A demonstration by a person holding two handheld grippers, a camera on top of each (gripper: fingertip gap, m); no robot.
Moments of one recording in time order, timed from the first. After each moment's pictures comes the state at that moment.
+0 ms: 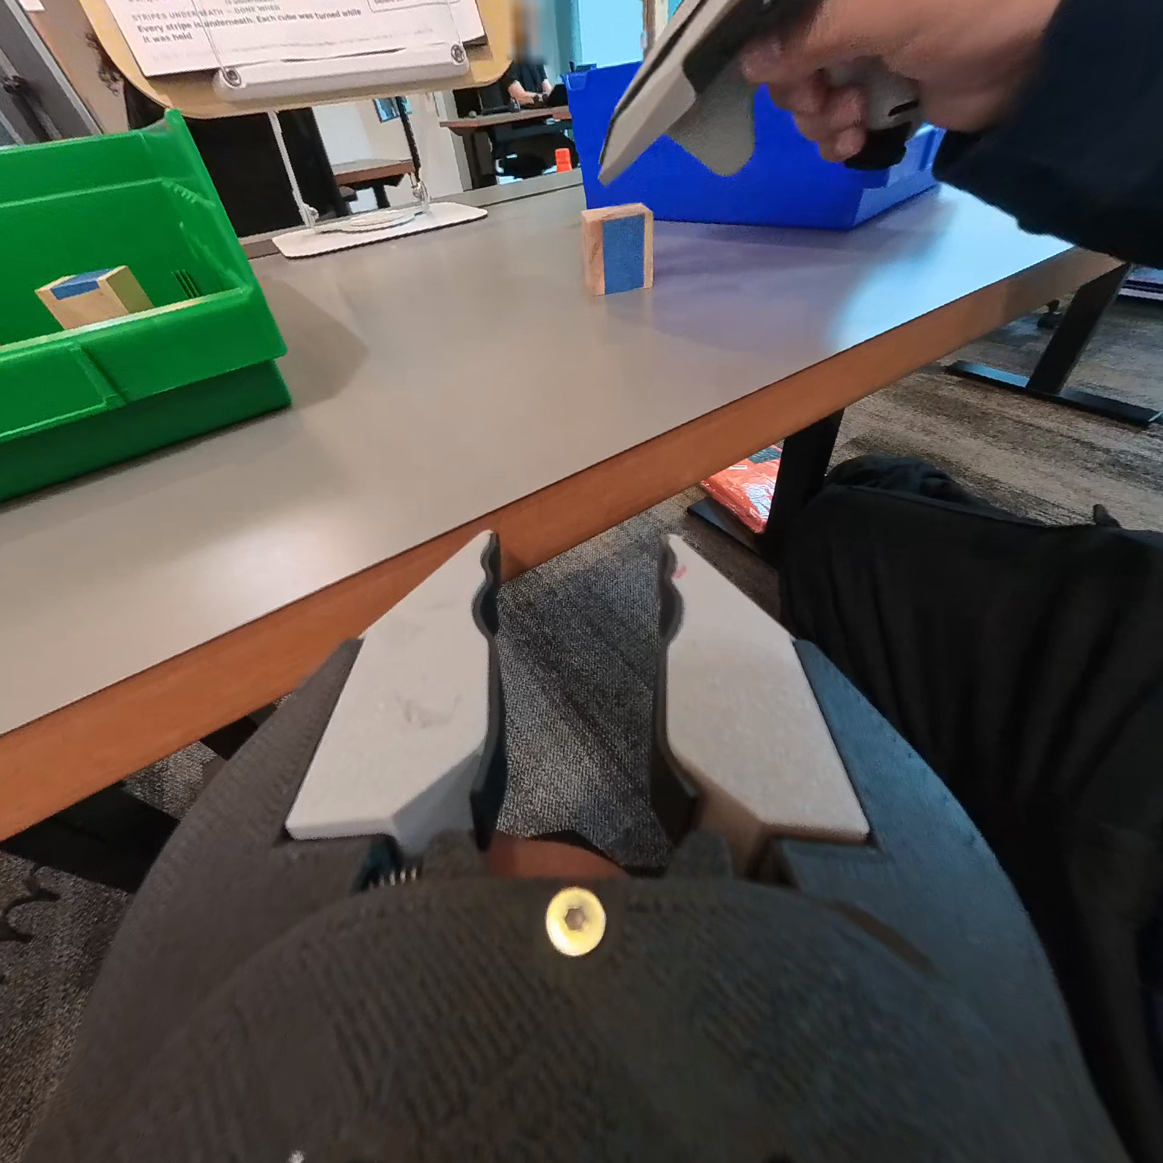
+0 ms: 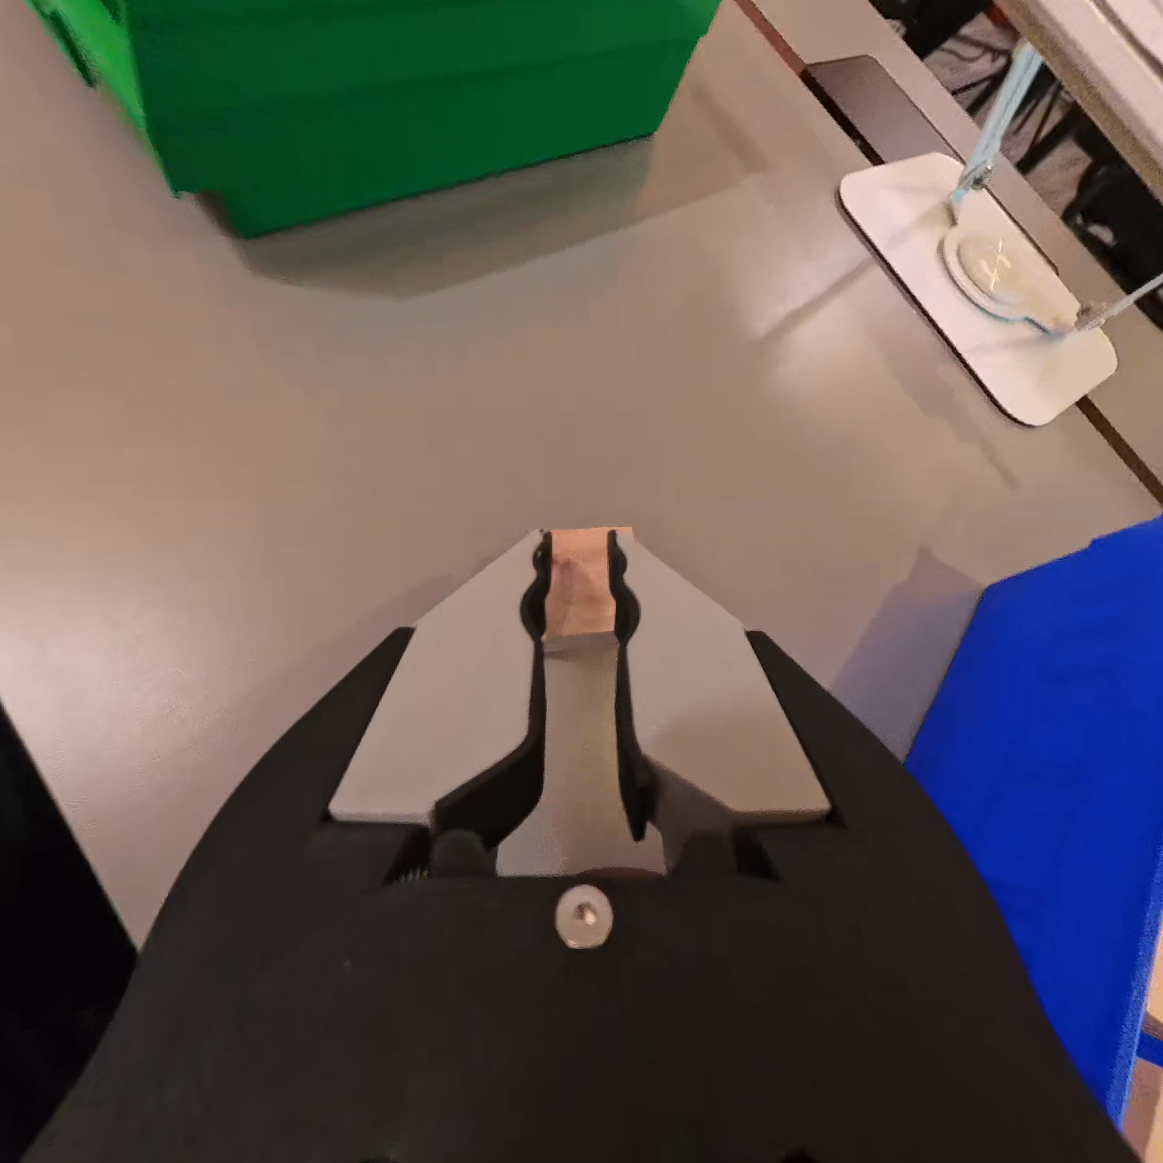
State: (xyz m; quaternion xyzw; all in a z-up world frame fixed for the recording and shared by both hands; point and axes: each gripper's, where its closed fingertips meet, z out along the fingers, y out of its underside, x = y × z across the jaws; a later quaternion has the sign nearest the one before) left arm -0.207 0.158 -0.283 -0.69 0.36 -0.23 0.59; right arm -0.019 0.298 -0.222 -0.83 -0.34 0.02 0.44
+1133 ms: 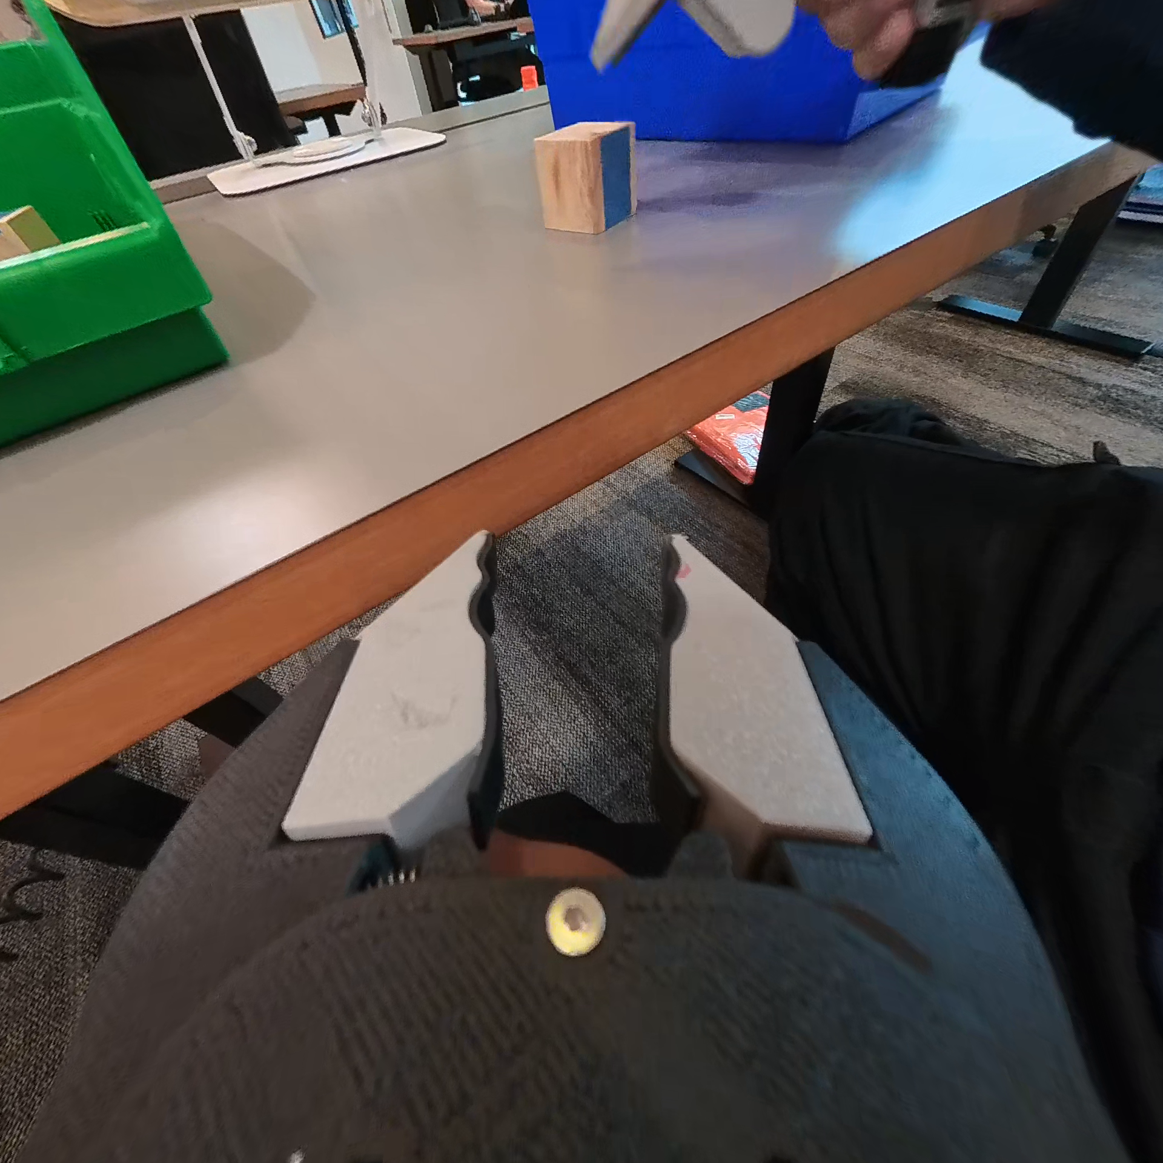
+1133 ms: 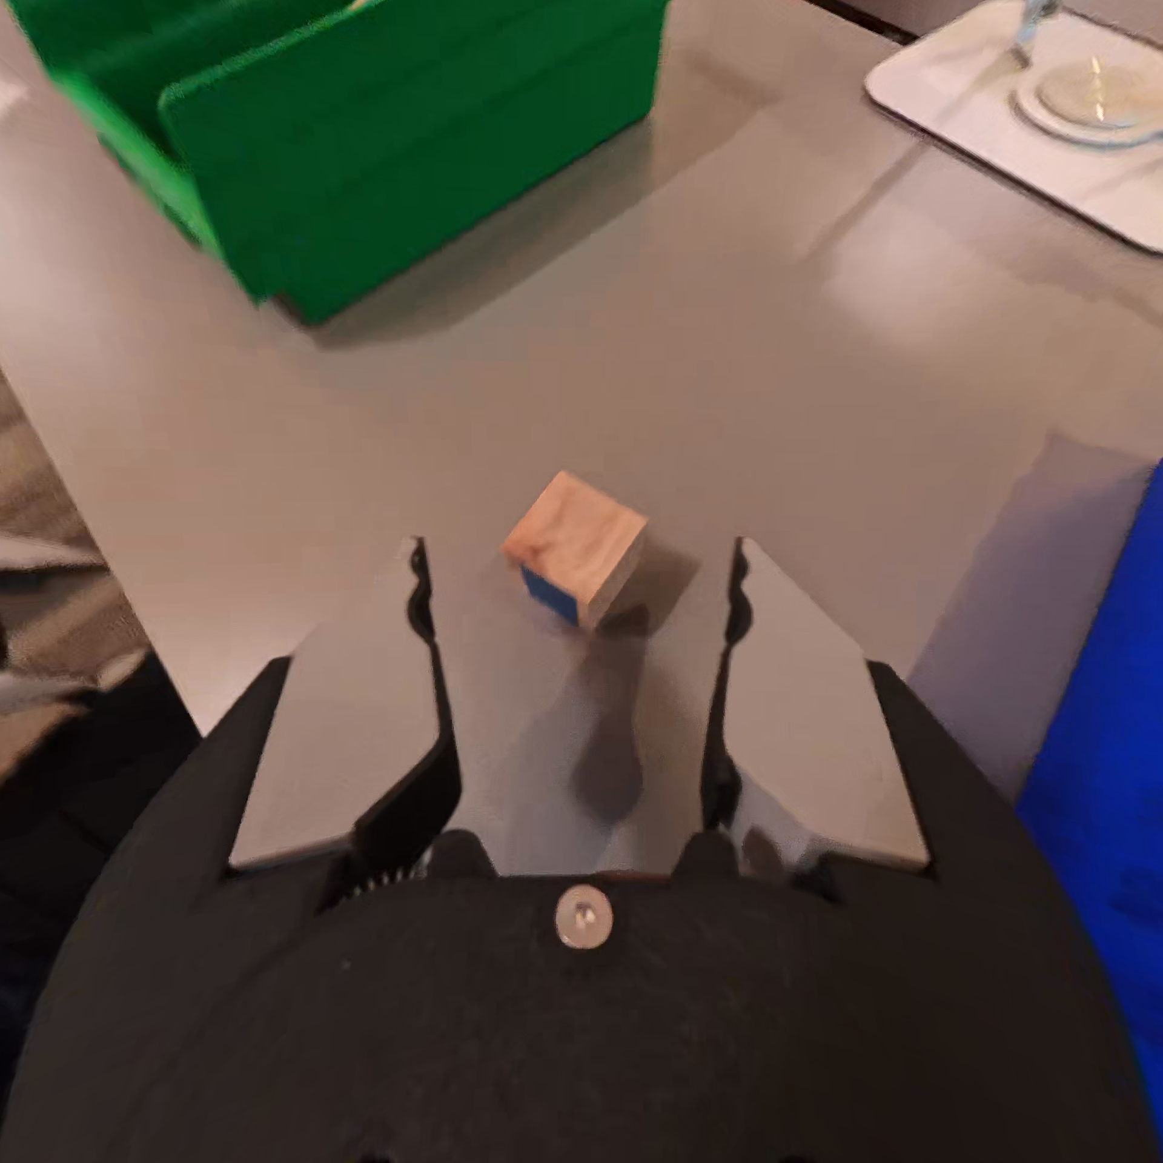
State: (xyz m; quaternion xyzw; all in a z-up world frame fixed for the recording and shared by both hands) left arm -0.201 0.154 -0.302 -0.70 0.39 -0.22 0.55; right arm -0.012 0.281 -0.224 -0.86 -0.24 0.15 0.43
